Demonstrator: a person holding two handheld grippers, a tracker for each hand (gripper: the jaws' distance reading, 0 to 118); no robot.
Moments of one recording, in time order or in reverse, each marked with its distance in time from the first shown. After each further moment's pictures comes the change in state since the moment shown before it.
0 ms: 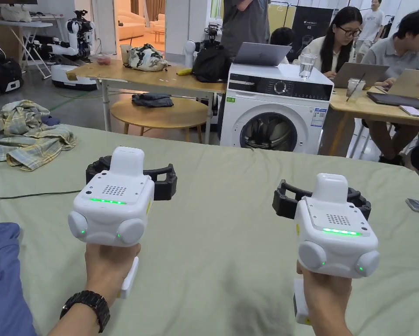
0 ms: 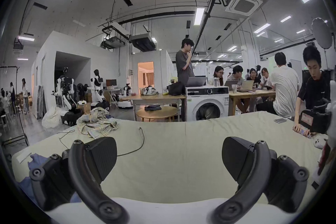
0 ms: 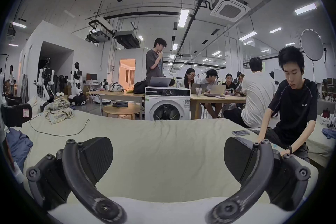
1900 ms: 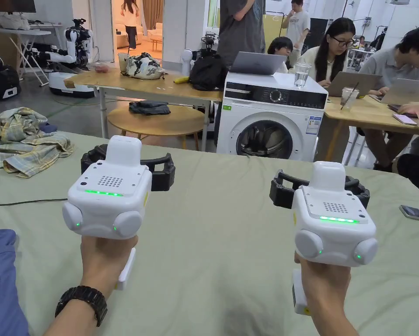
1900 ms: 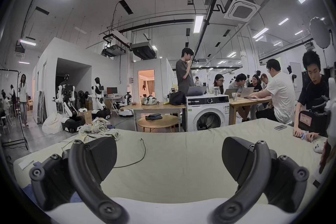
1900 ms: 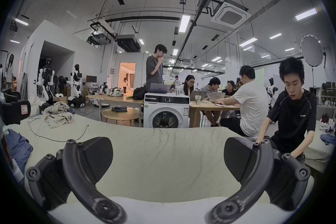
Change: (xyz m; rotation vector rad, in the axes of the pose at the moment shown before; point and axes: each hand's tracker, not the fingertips) left arm -0.001 0.031 0.011 0.072 0.003 -0.009; right arm -0.003 0.035 0.013 0.048 -0.006 0.021
